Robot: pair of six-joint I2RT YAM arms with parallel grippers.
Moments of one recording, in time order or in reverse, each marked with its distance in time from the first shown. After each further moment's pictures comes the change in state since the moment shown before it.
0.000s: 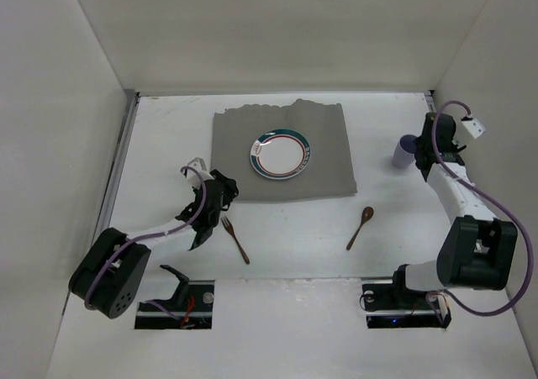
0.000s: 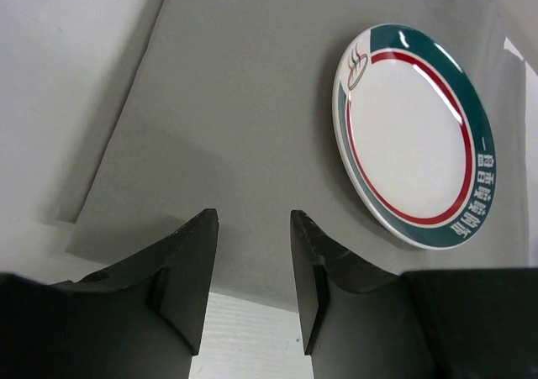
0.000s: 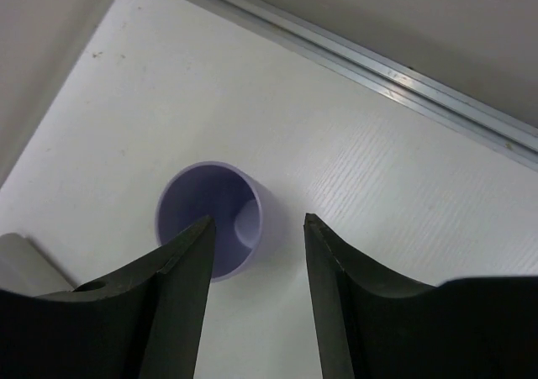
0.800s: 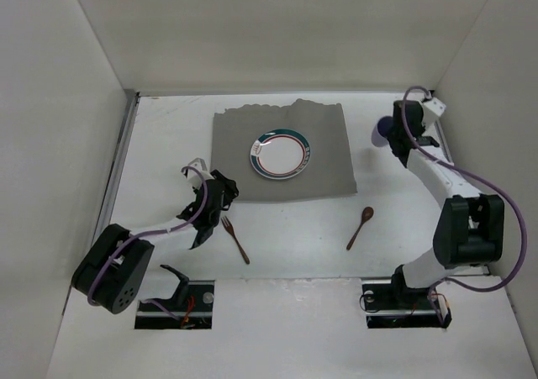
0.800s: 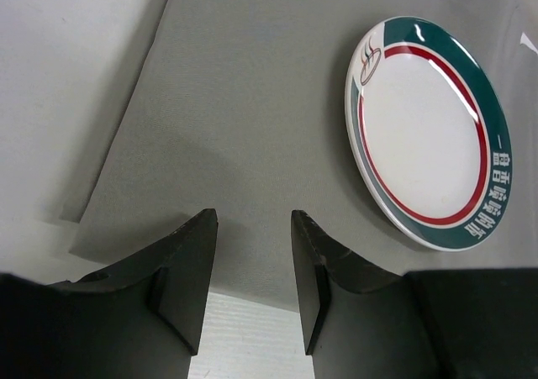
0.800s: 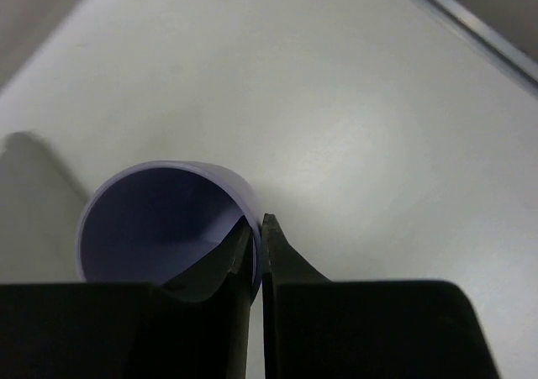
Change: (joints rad) left arm 0.004 0.037 0.002 0.011 0.005 -0.001; right arm 0.149 0.165 0.106 -0.018 -0.032 -0.075
